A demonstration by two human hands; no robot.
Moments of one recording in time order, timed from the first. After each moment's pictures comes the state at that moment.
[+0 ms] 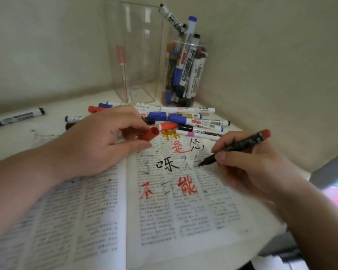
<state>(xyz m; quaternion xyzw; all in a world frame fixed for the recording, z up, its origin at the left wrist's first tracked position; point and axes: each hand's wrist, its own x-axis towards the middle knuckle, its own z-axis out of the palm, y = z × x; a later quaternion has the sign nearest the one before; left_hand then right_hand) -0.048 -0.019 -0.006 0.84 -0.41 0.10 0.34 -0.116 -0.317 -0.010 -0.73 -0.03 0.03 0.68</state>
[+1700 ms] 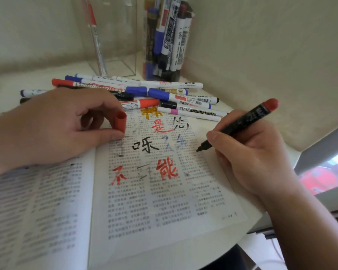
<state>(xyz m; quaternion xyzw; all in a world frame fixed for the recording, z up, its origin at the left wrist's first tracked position) -0.052 -0.026 -0.017 0.88 -0.35 0.08 0.31 -0.137 -0.316 -0.021 -0.81 -0.01 -0.15 0.57</state>
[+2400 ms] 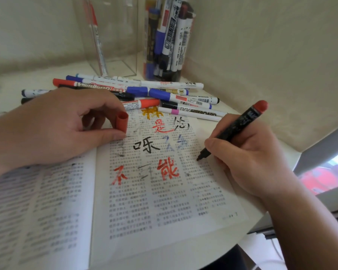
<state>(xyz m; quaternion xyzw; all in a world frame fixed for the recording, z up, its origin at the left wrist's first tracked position) -0.053 -0.026 -0.016 0.88 -0.36 0.08 0.31 -0.135 -0.319 -0.019 -0.84 -0.03 -0.11 0.53</state>
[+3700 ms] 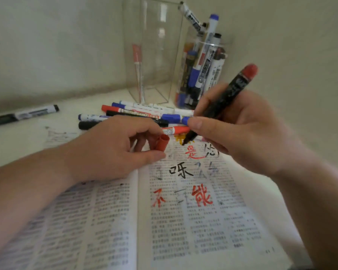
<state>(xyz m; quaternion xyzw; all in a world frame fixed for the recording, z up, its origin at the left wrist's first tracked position) -0.050 -0.023 -0.015 0.87 -0.33 0.07 0.35 -0.082 -0.257 0.042 -0.79 -0.21 -0.03 0.58</state>
